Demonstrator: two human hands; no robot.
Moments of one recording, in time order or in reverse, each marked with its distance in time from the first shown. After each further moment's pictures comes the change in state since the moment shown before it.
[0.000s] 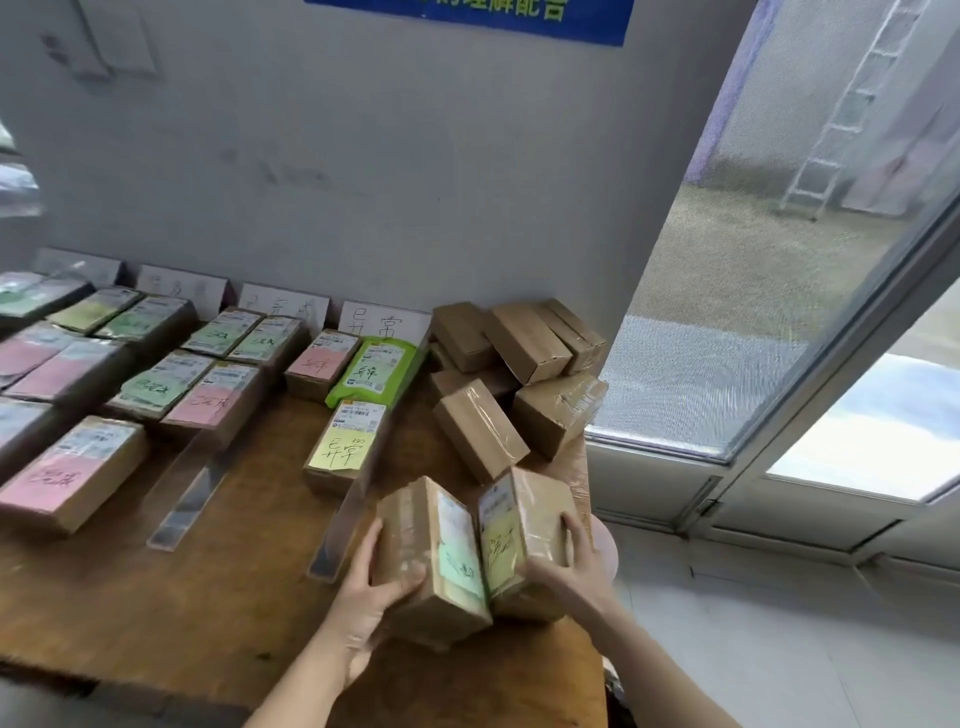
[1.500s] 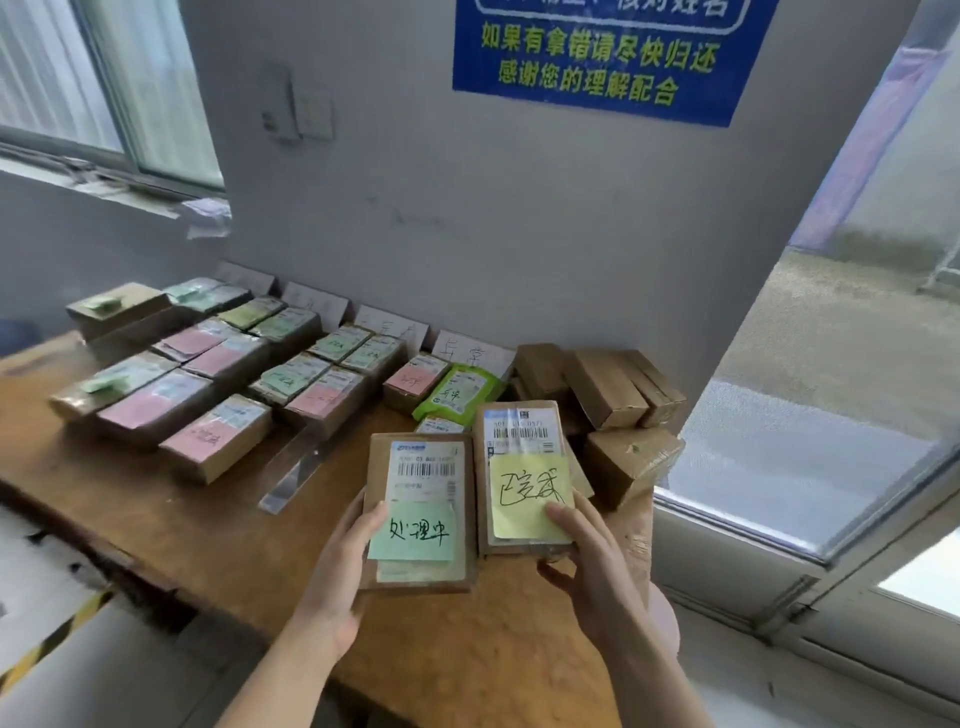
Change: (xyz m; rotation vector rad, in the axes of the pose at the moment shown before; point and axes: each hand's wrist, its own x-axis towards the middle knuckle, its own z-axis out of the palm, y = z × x) left_hand -0.092 0.074 0.001 -0.065 0.299 0.236; right_hand -0.050 -0.095 0.016 0.626 -0.283 -0.230
